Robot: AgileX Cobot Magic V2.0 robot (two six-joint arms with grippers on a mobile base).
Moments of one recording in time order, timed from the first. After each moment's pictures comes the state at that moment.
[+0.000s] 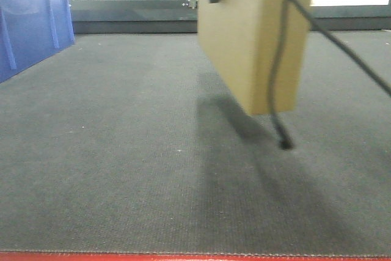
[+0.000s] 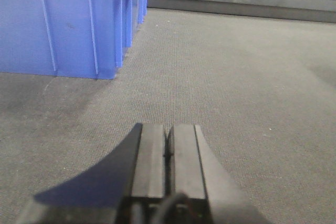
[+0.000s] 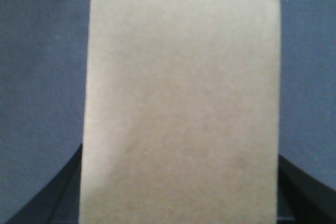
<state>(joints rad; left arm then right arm) -0.07 -0.01 0.03 -0.09 0.11 0.02 0.53 1.73 -1.66 -0.23 0.95 0.40</state>
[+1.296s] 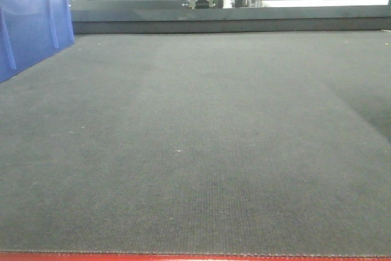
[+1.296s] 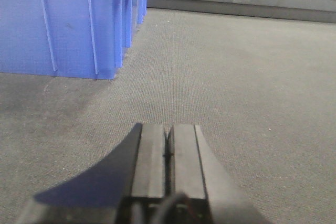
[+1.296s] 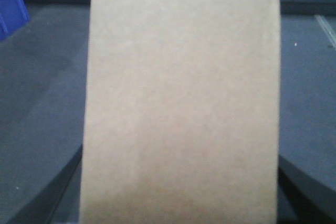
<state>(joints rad) -0.07 -0.01 0.03 -0.09 0.11 0.02 0.27 0.38 -0.73 -0.21 0.66 0.29</state>
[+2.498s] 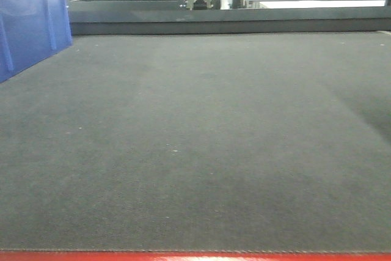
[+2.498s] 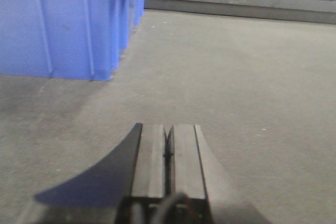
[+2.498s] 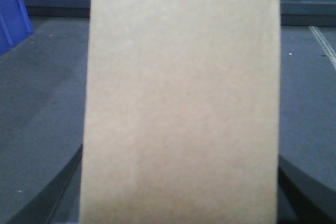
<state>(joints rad) -0.07 -0.01 0.03 -0.09 0.11 0.02 0.27 0.36 -0.73 -0.21 0.66 0.29</state>
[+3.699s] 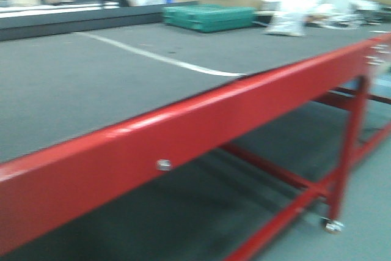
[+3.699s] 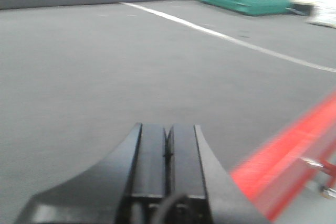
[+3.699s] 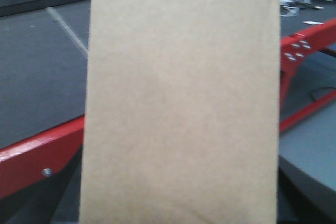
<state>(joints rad) -0.07 -0.01 0.03 -0.09 0.11 0.02 0.27 0.36 -0.73 -0.21 0.66 0.29</state>
